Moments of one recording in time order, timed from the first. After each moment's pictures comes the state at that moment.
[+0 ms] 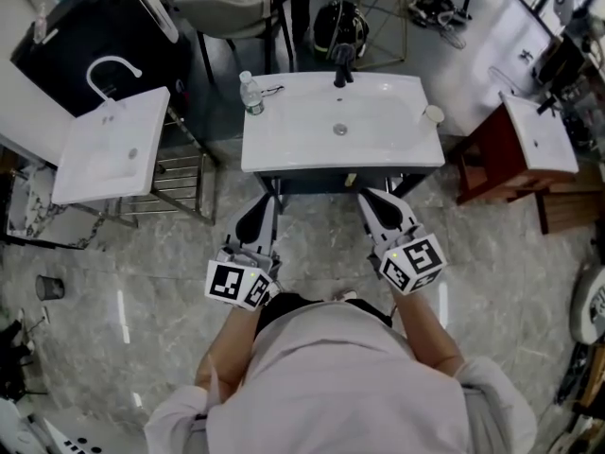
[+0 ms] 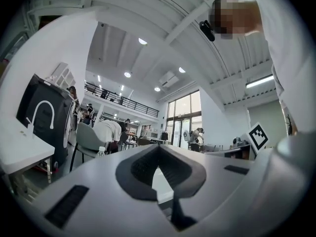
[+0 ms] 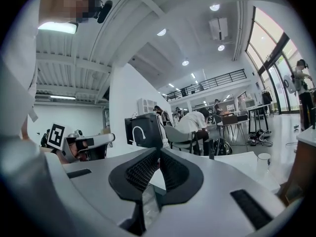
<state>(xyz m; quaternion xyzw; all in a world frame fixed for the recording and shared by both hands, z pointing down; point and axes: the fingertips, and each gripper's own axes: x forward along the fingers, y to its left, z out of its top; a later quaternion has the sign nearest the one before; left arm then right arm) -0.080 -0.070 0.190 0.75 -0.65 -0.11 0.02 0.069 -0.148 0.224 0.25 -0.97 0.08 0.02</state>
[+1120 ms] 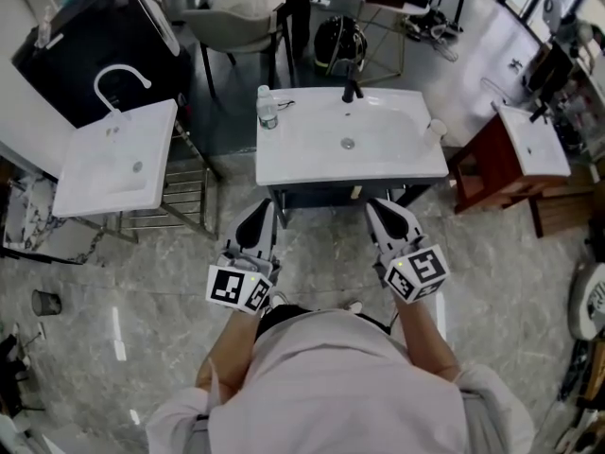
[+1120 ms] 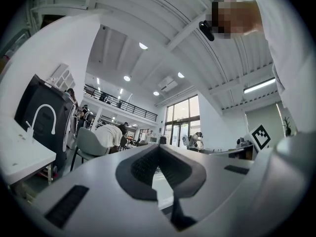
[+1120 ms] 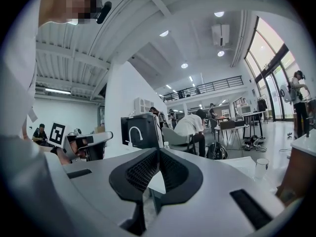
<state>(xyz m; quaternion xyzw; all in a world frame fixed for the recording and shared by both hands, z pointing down) -0.142 -0.053 0.173 0.76 -0.64 -0.12 0.00 0.031 -0.127 0.206 0.28 -0.96 0.06 0.02</state>
